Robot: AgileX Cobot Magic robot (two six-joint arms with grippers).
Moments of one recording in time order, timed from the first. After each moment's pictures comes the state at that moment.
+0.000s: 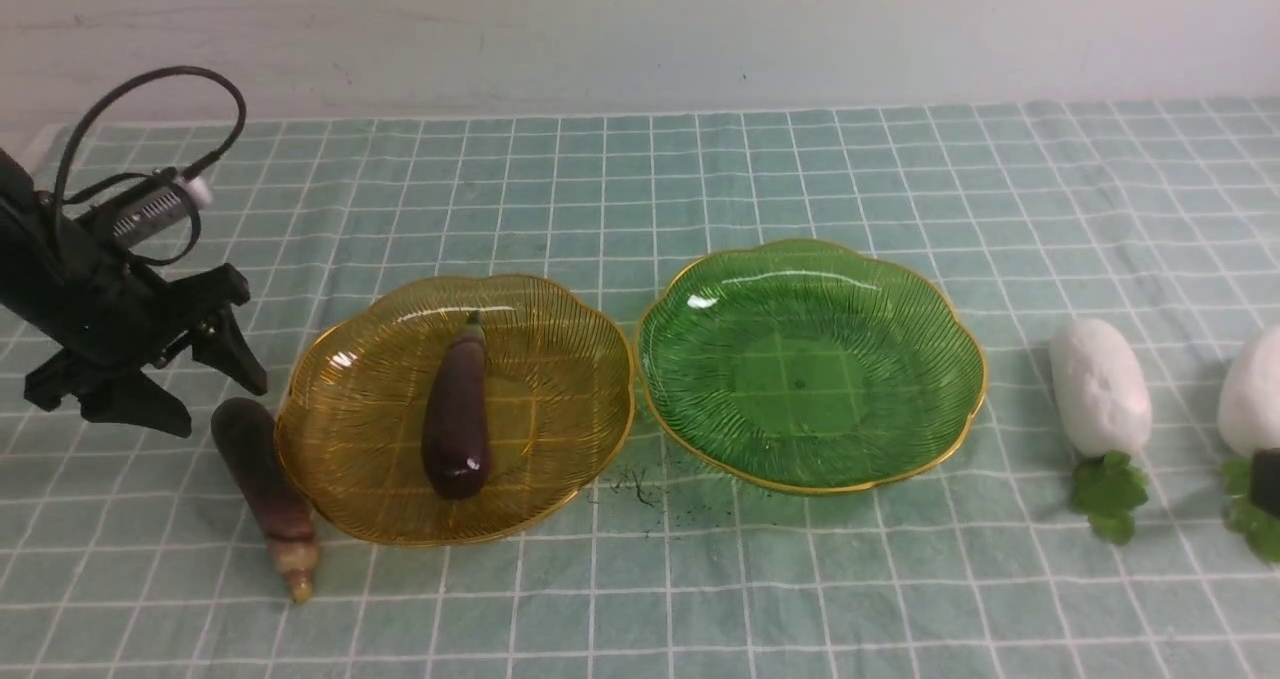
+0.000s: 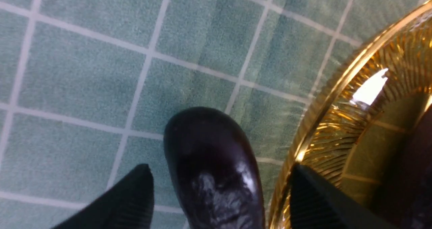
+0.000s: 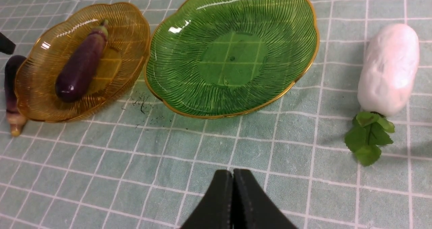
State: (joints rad) right arm 0.00 0.66 -0.67 0.54 0.90 -0.33; left arm 0.26 2.02 -1.48 -0.39 1.04 0.06
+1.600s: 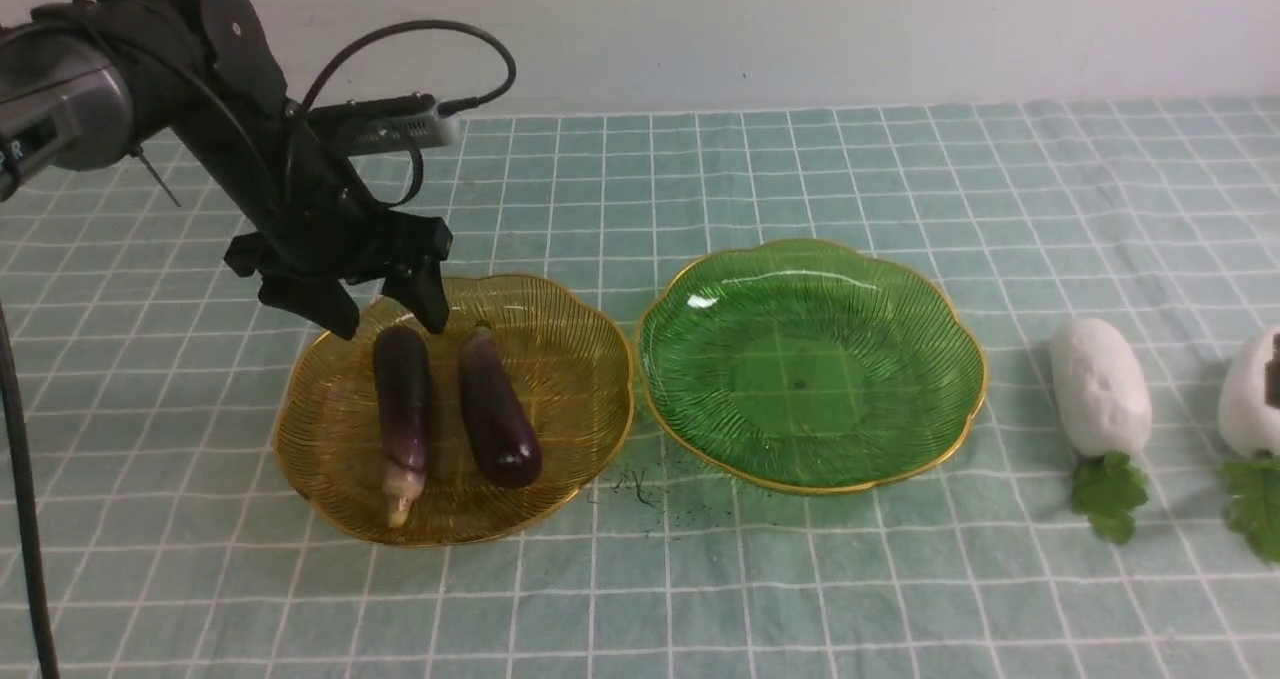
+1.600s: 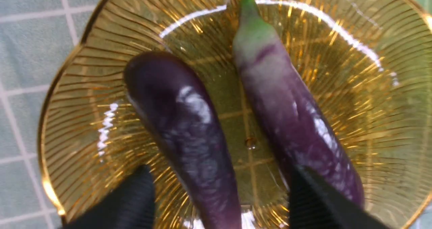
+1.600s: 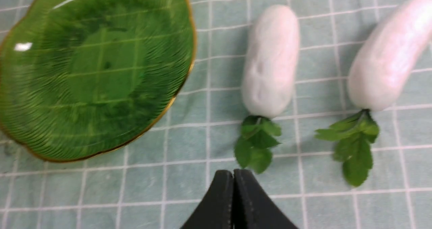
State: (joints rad) right arm -0.04 1.11 -0.92 0.19 0.88 -0.04; left arm -0.07 2.06 -1.82 -0.24 1.21 0.11
